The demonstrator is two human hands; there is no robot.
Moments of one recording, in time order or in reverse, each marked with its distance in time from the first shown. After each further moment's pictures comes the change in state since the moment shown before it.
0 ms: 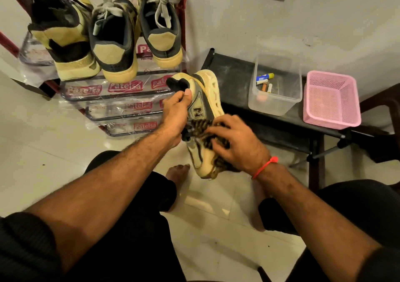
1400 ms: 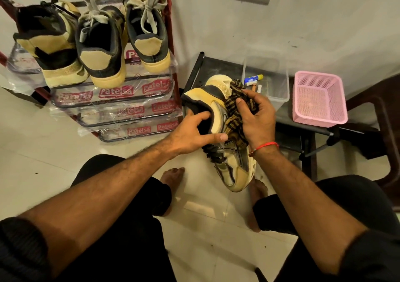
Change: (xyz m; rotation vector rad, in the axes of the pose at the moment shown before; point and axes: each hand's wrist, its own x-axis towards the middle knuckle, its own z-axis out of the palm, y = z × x) left_hand -0.054 0.010 0.030 0.663 -0.450 0.364; right_hand 0.014 0.039 -0.021 0.600 0.626 0.710
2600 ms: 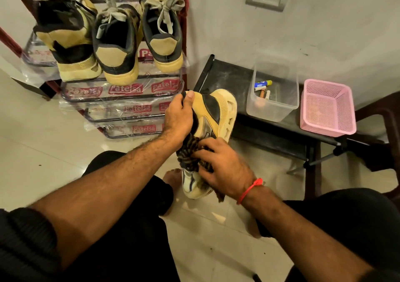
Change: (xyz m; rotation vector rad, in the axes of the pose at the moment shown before) left_hand 0.016 -0.011 -0.021 -0.233 0.616 -0.280; right_hand -0.086 0.001 0.022 -0.665 -0.659 -0.742
